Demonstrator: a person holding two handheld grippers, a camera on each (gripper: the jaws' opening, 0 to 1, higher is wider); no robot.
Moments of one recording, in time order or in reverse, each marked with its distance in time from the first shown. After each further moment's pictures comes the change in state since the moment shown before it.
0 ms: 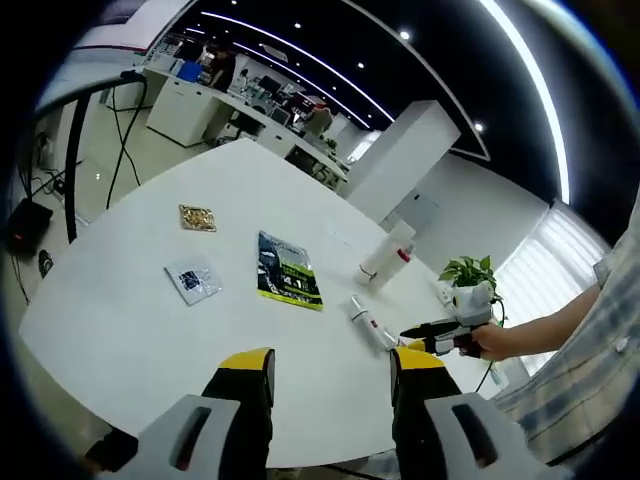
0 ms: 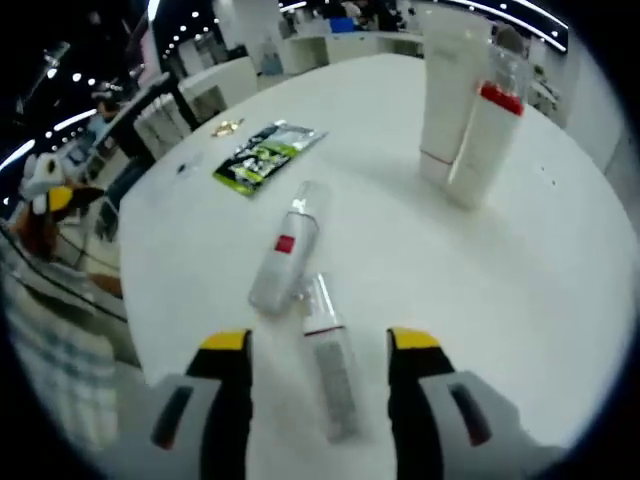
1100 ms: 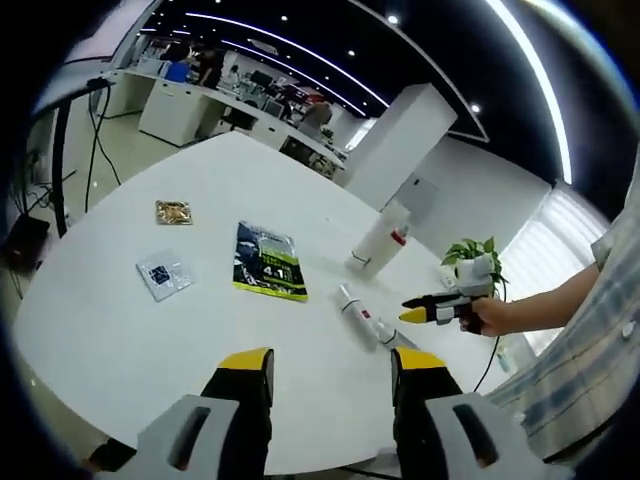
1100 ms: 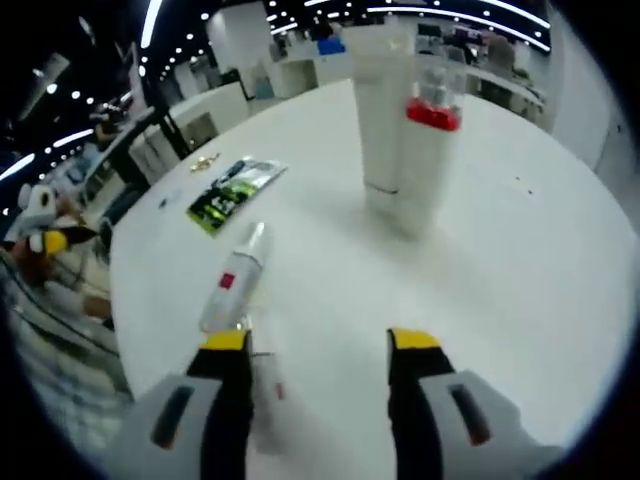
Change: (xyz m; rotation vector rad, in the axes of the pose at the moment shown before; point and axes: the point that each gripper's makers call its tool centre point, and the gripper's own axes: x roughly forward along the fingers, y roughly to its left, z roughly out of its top) left arm 0.029 -0.024 -0.017 0.050 0.043 0.027; right arm -0.019 -0.057 0.027 0.049 -0.124 -0.015
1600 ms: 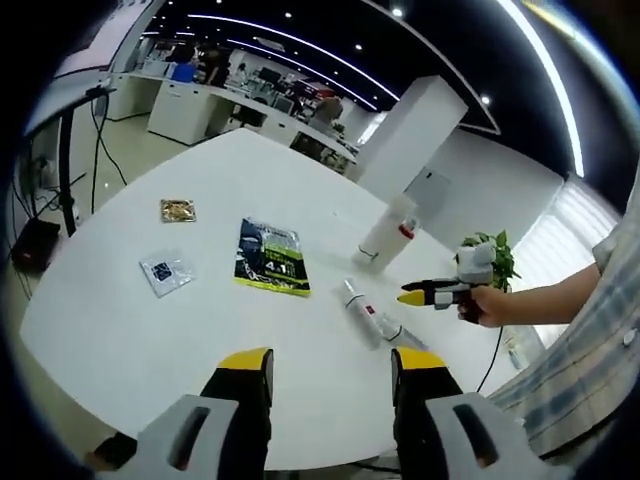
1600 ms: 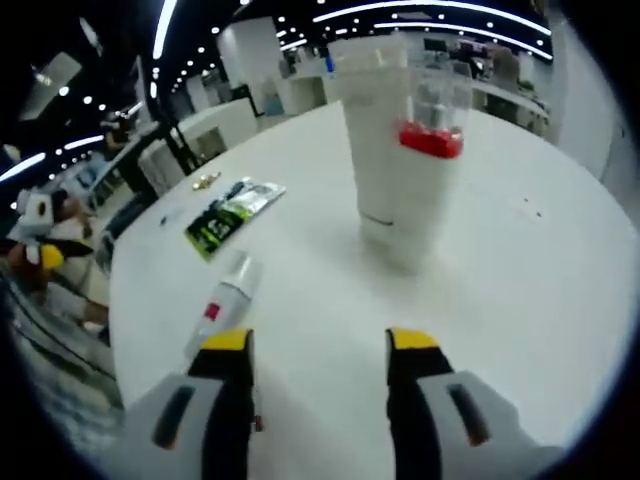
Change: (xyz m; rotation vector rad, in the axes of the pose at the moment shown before) left arm 0.009 -0.011 -0.003 0.012 0.023 0.063; right arm 0.015 -0.012 0.026 -0.030 -0.070 0.047
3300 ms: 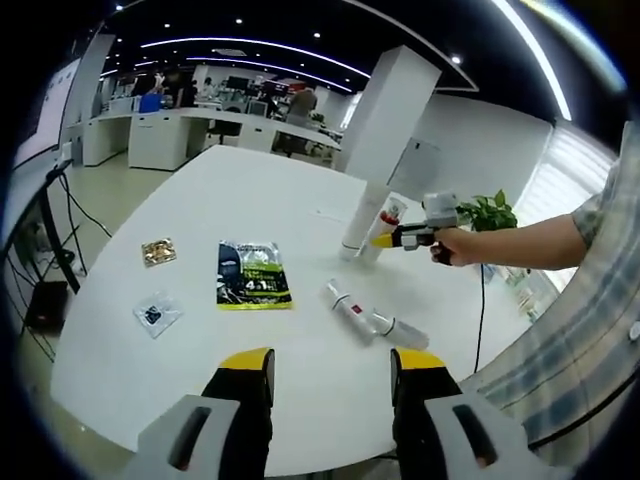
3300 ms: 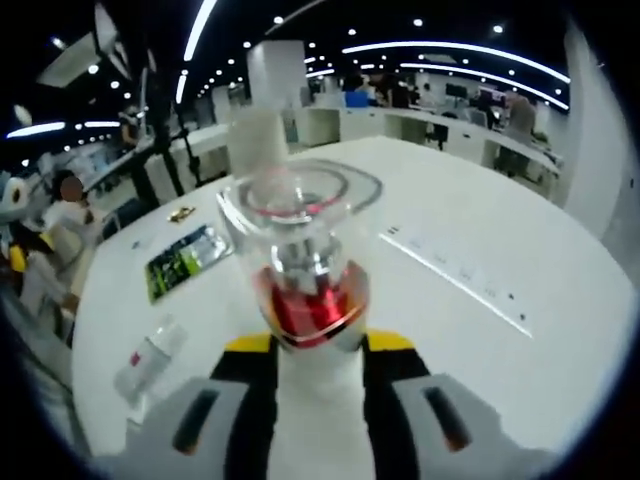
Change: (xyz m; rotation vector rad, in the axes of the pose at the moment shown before) left arm 0.005 -0.046 0.011 0.200 0.047 0.068; right arm 0.026 -0.080 0.087 -0.162 -0.158 0.008
